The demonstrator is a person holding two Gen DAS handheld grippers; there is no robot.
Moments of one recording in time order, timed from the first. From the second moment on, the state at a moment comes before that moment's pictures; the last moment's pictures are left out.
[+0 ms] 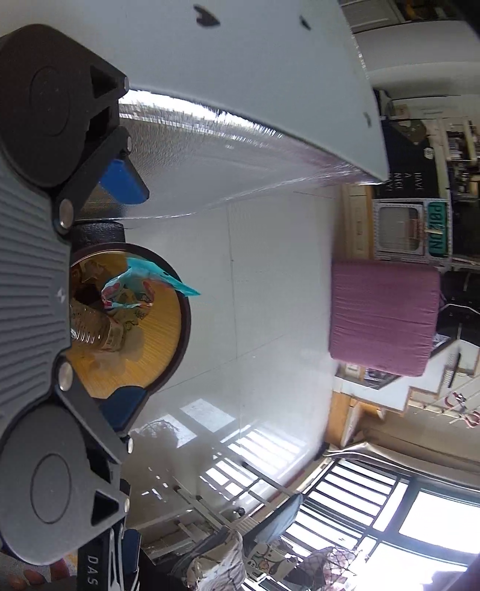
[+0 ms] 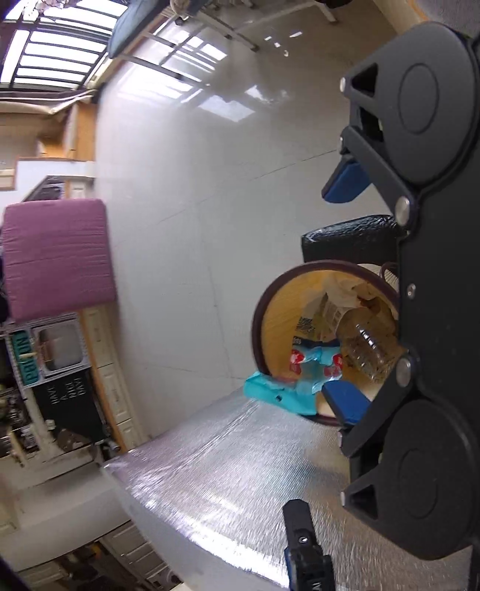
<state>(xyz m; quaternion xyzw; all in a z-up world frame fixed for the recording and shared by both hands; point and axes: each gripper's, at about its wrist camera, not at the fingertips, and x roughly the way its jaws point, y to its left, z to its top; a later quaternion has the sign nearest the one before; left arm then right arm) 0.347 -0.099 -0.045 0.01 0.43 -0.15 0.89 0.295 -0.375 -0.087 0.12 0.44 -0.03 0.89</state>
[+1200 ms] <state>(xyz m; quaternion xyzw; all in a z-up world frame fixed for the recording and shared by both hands) 0.133 -0.046 -0.027 0.02 0.29 -0.10 0.95 0.099 -0.326 -0.033 0.05 0.30 -0.04 0.95</state>
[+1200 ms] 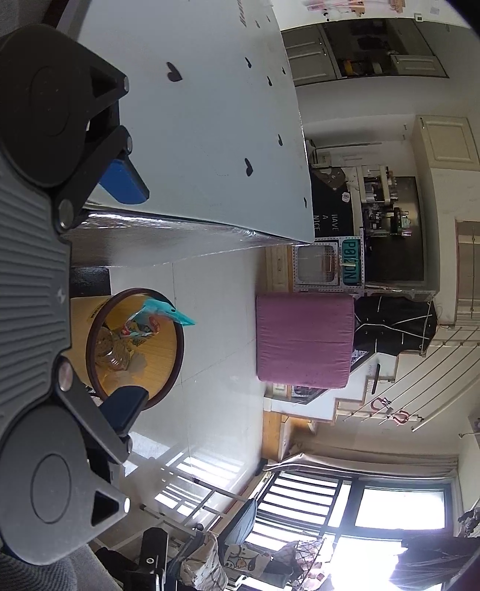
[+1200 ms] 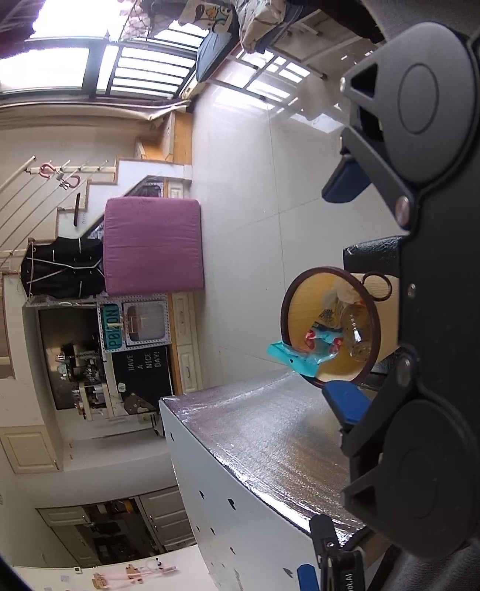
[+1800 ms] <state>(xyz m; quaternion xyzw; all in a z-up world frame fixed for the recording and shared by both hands) 0.119 -0.033 -0.050 0.00 0.30 -0.10 0.95 0.073 -0.300 -0.052 0.00 0.29 -0.05 0.96</state>
